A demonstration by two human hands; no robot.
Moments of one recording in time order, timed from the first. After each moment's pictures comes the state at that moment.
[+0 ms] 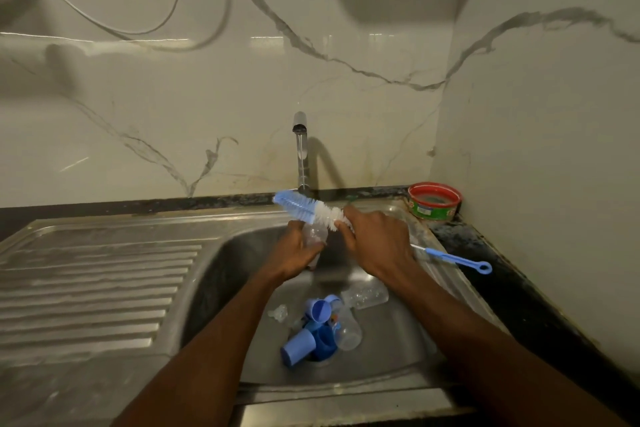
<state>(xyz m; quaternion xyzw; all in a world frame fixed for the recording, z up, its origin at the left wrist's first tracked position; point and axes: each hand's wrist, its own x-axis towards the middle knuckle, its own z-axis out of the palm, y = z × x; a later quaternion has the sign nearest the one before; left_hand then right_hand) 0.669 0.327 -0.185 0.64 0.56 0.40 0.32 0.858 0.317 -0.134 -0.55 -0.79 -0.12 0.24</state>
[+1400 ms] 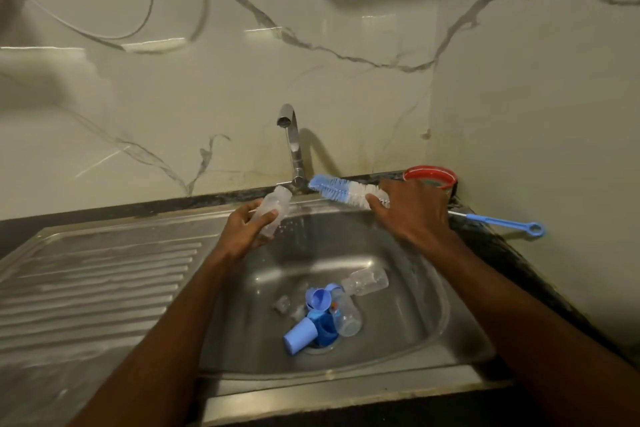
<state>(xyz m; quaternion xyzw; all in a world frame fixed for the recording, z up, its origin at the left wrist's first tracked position) 0.602 0.334 -0.166 0.49 0.55 0.56 0.39 0.923 0.334 -0.113 -0.61 -0.74 -0.17 0.25</state>
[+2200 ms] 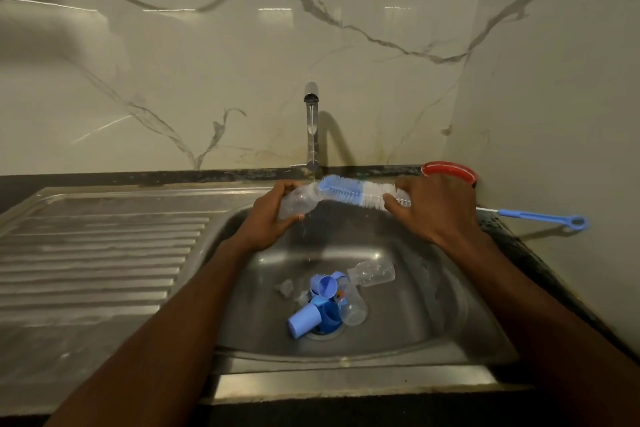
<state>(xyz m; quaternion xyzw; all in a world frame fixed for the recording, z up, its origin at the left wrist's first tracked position) 0.600 0.342 -0.182 0.76 0.51 0.38 0.09 0.921 0.316 -0.109 -0.56 -0.77 -0.18 0.24</state>
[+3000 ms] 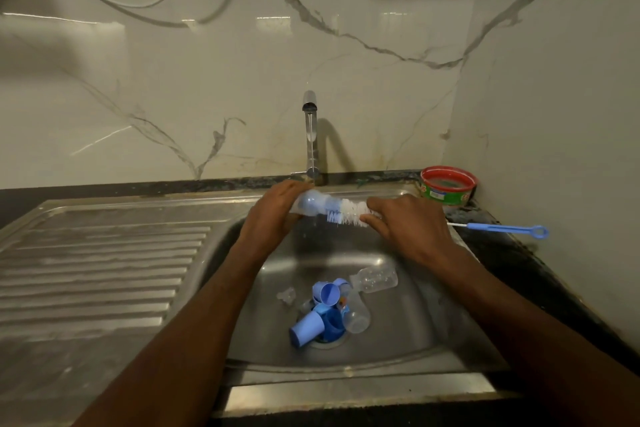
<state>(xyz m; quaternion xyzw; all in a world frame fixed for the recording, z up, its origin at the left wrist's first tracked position) 0.609 0.348 -0.171 0.79 0.48 0.37 -0.07 0.895 0.319 -0.130 -0.49 -0.83 -0.17 0.20</state>
